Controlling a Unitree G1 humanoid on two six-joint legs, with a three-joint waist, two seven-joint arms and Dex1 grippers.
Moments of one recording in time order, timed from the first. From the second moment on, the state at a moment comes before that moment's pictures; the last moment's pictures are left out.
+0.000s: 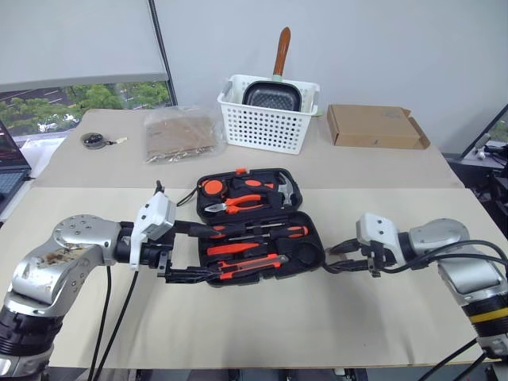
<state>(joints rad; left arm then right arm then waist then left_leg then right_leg) -0.27 0.90 0.06 -0.38 -0.66 0.61 -1.25 -0.34 -0.90 0.14 -0.01 0.19 0.23 1.31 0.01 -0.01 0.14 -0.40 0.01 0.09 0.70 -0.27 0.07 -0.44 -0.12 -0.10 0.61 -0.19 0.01</state>
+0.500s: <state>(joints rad) -0.27 0.90 0.05 -0.38 -0.66 0.61 -1.25 -0.33 -0.93 0.19 -0.04 0.13 0.26 1.29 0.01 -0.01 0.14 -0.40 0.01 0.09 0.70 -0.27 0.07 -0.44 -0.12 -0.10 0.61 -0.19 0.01</state>
